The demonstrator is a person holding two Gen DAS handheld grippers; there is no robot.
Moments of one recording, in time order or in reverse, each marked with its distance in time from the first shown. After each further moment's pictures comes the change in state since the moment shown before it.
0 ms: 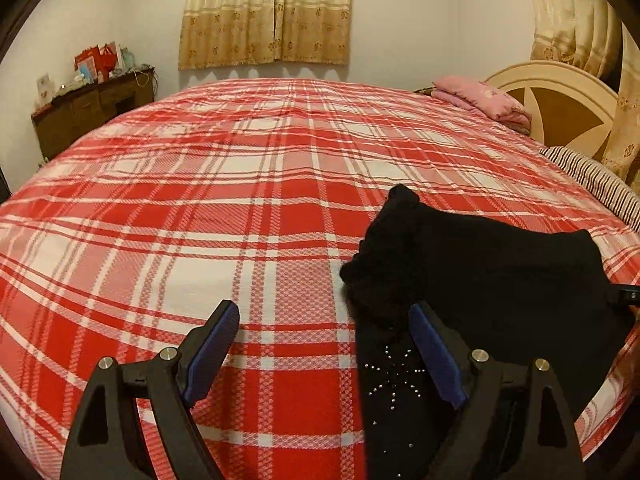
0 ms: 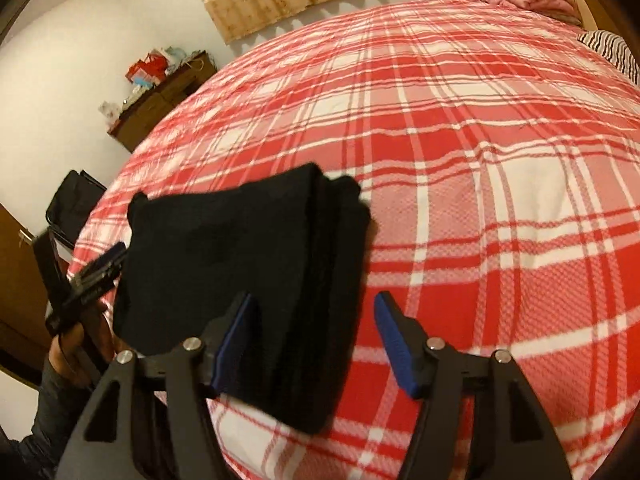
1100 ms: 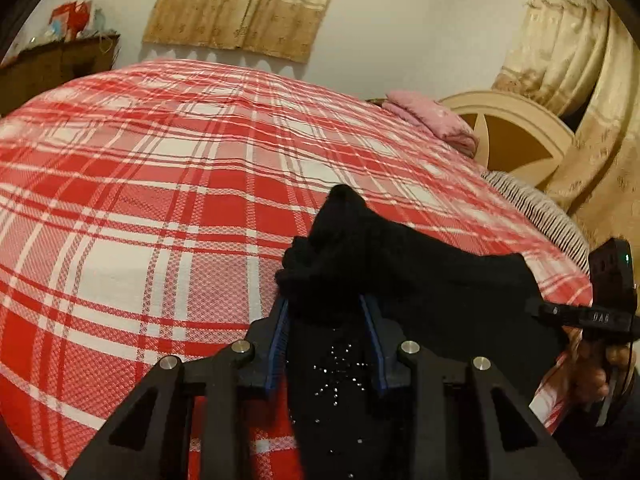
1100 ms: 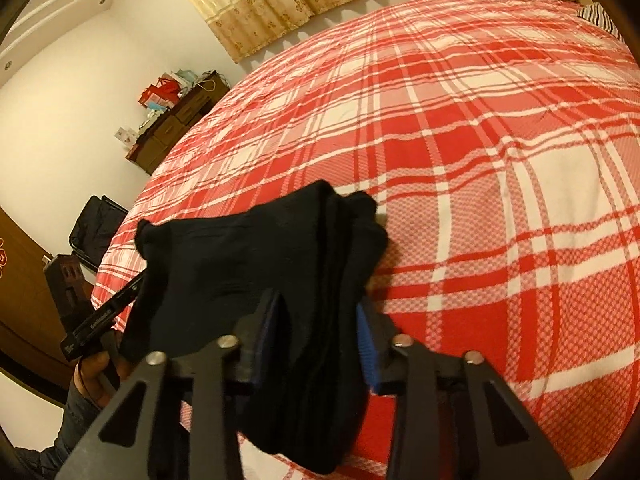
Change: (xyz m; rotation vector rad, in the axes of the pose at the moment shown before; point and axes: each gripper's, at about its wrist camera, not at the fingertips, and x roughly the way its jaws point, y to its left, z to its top) left arm 0.001 -0.006 0.001 -0.105 0.002 -0.288; right arm 0.005 -0.010 0.002 0.057 -0.046 0.111
